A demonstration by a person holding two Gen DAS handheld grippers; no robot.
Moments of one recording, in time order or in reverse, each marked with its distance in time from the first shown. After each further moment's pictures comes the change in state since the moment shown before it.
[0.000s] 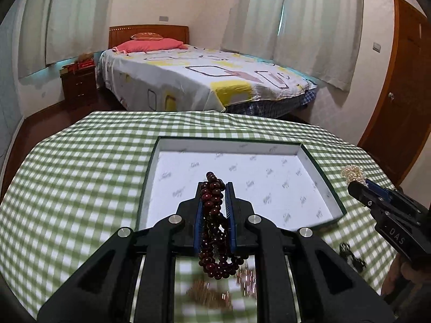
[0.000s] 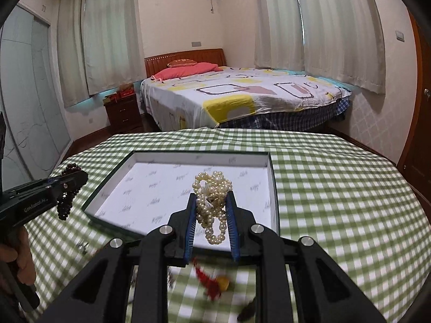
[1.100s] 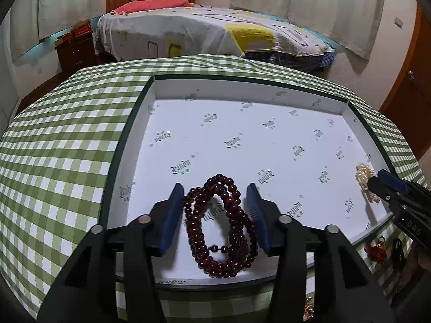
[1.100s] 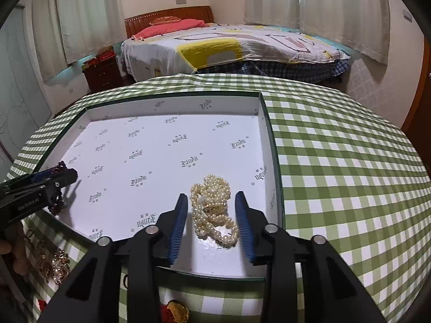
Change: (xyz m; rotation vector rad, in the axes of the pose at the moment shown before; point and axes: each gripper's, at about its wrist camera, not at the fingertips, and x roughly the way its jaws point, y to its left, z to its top) left arm 0.112 0.021 -0.030 -0.013 0.224 0.030; right arm 0.086 -0.034 -0.031 0.022 0.239 -0.057
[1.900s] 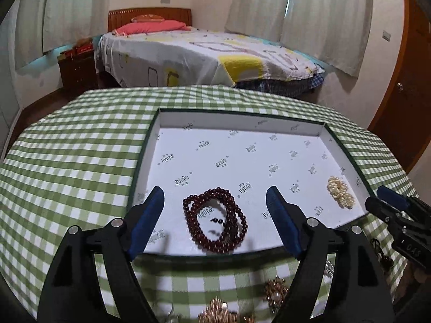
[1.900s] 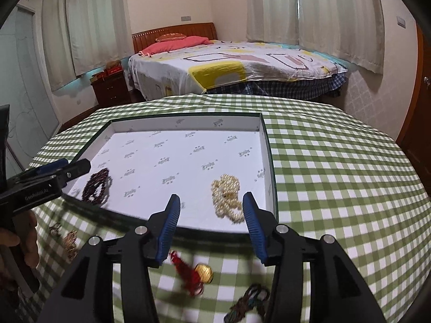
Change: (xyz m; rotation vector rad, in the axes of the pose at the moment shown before) left arm -0.070 -0.002 -0.011 0.004 -0.142 -0.021; right arm -0.059 0.019 -0.018 -0.002 -0.098 0.021
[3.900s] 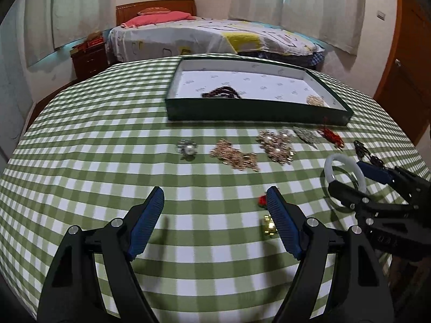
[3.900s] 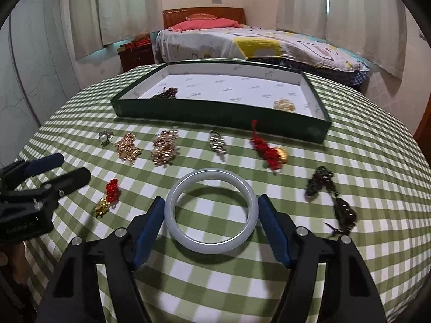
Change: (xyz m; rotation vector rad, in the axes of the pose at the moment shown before) left arm -0.094 -0.009 -0.124 0.046 0.081 0.062; right arm -0.043 0.058 -0.101 -0.109 0.092 0.071
